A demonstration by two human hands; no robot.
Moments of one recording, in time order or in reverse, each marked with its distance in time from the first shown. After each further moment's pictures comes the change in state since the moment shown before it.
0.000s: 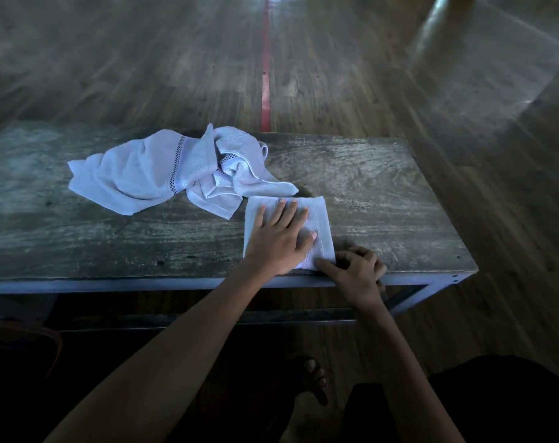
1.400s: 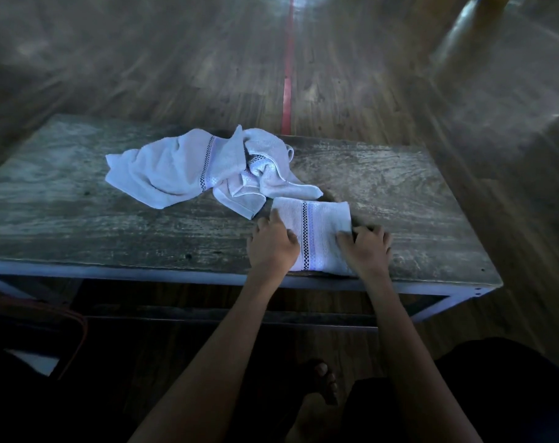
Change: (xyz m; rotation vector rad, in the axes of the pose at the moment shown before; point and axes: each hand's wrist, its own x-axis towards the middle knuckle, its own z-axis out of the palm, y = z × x) left_hand -0.024 -0.012 -0.038 -0.428 0.022 -0.607; right_hand 0.046 -0.031 0.016 -0.316 0.110 -0.038
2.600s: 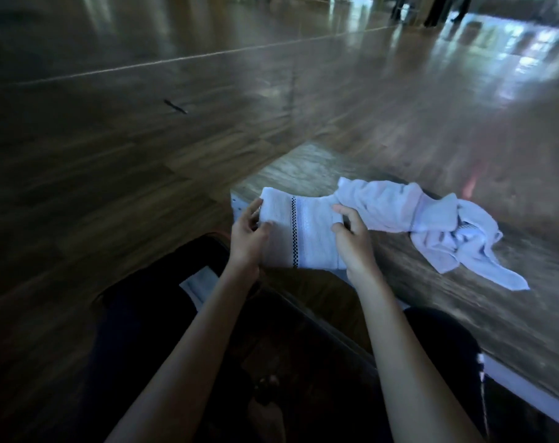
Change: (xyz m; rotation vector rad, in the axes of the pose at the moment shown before) left_hand -0.147 -0.231 -0.239 -1.088 0.713 -0.329; right_hand -0.201 -0.270 0.106 0.703 -0.539 -0.569
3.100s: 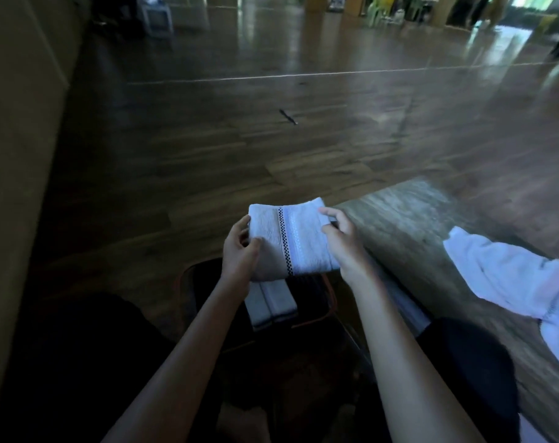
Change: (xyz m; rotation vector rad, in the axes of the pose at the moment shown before) left_hand 0.011 -0.008 -0.151 0.031 0.448 0.040; right_hand 0.019 -0.030 0.169 -0.048 -0.461 -0.081
